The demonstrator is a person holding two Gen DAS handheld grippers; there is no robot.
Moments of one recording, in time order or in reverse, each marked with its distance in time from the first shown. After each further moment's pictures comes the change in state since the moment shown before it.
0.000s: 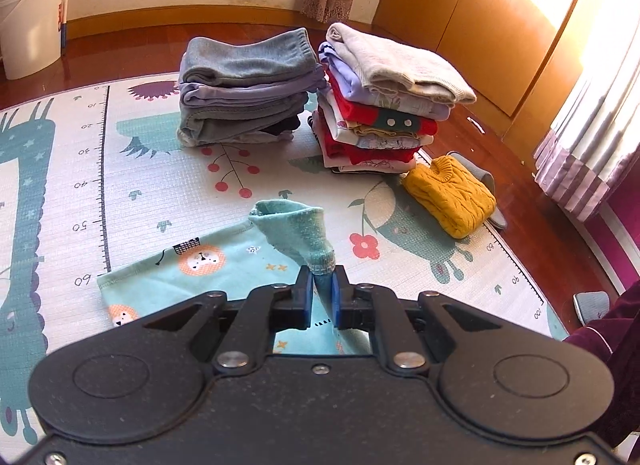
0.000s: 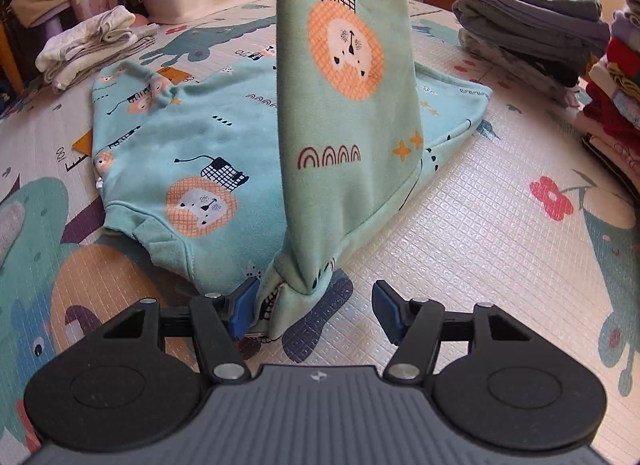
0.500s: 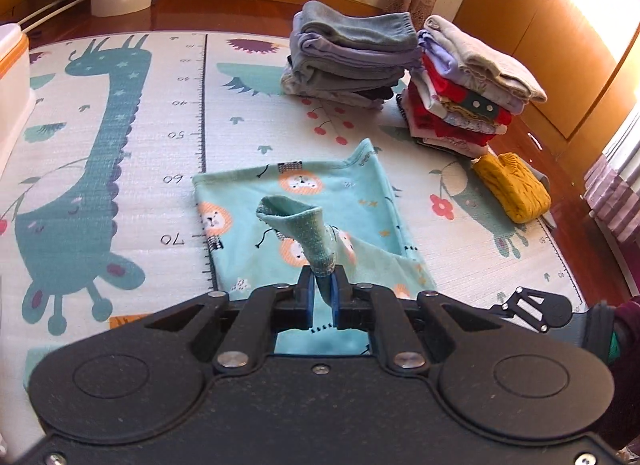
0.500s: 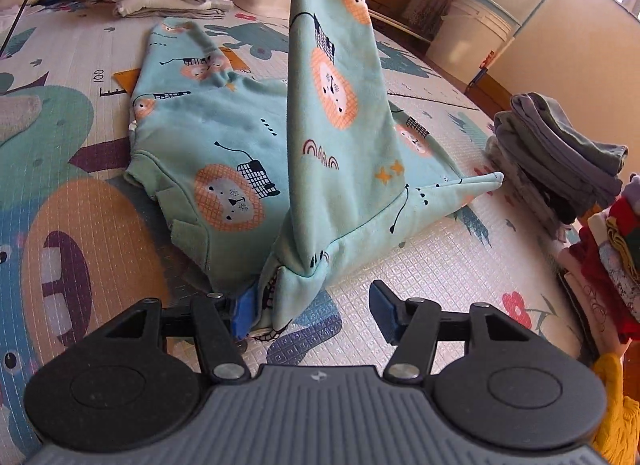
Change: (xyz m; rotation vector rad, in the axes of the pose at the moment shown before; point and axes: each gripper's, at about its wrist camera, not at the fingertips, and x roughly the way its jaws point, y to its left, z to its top) left arm -0.034 0.073 -0.109 -0.193 0.010 0.165; right arm -0.011 0.038 -0.005 -0.386 -0.107 -0.113
